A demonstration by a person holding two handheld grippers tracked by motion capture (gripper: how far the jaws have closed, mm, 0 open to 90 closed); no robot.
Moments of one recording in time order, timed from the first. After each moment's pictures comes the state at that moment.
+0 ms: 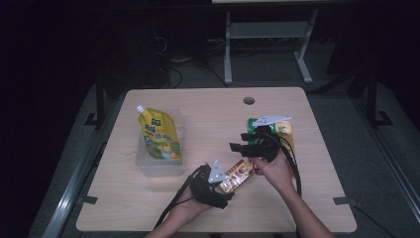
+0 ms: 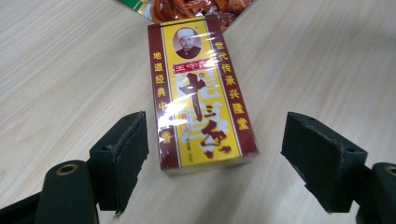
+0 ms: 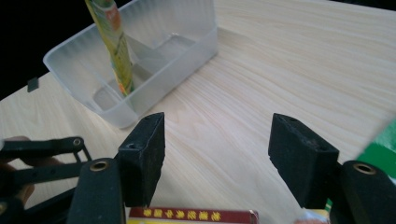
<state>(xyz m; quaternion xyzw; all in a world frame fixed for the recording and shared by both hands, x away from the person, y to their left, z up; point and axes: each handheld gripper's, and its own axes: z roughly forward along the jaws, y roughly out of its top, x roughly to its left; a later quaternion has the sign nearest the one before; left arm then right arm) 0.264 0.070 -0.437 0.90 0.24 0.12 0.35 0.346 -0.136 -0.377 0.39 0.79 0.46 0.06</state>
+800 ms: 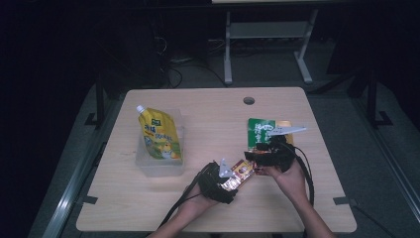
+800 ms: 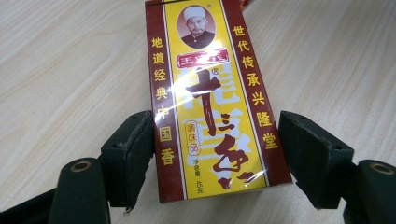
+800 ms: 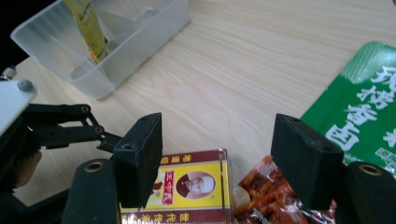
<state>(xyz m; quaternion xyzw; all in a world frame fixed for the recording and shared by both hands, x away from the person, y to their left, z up) 0.280 0.052 -0.455 0.91 0.26 0.11 0.31 0.331 -0.174 -0.403 0.43 0.78 0.44 0.06</state>
